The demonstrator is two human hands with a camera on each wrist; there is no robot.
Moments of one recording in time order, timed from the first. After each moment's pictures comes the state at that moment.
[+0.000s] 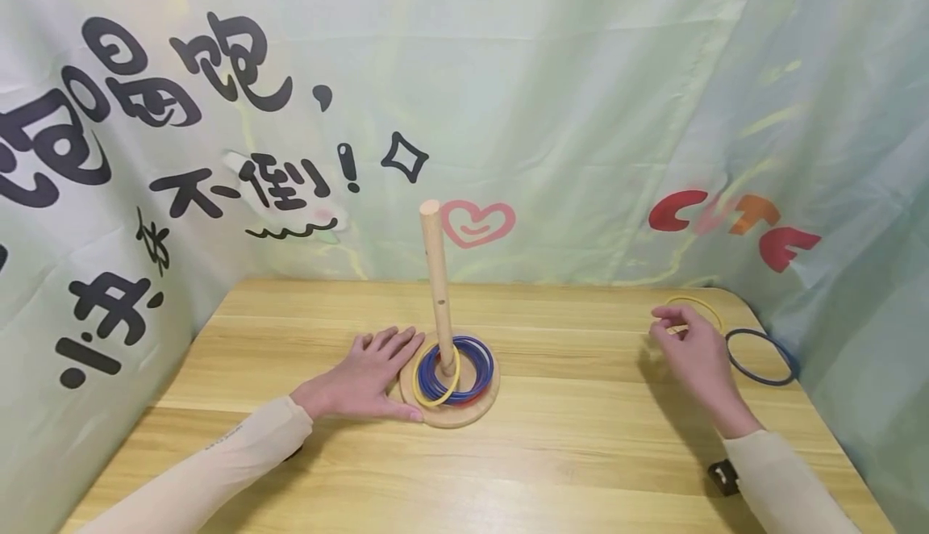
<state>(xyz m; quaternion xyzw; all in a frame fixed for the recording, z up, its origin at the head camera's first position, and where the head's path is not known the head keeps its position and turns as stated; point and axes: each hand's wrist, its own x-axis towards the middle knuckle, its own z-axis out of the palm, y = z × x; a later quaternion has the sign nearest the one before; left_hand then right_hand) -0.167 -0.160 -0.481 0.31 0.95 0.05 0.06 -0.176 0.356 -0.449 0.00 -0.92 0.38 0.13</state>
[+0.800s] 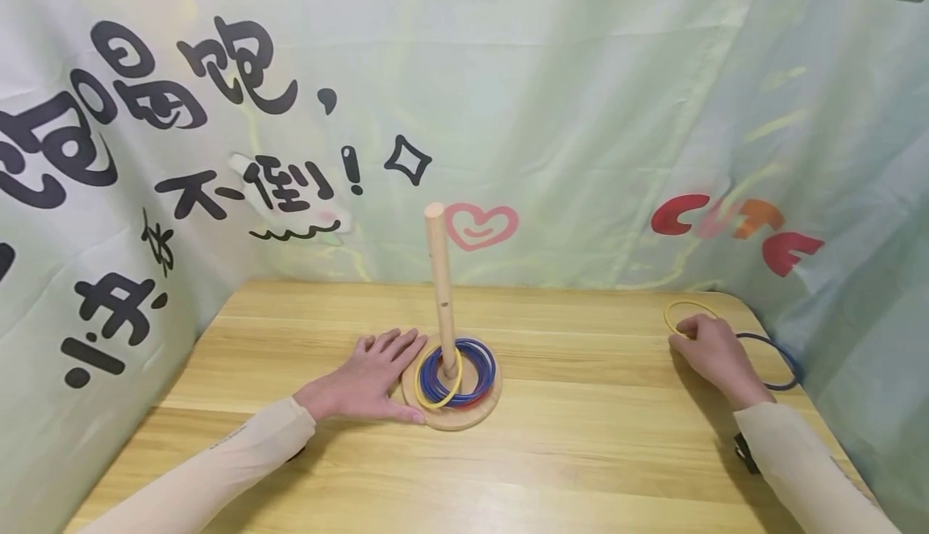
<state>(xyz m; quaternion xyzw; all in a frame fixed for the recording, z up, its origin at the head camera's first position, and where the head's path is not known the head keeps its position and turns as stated) -0.167 -0.158 -0.480 0.31 0.95 0.06 0.06 -0.217 0.413 -0.464 0.03 -0.96 0.26 0.01</state>
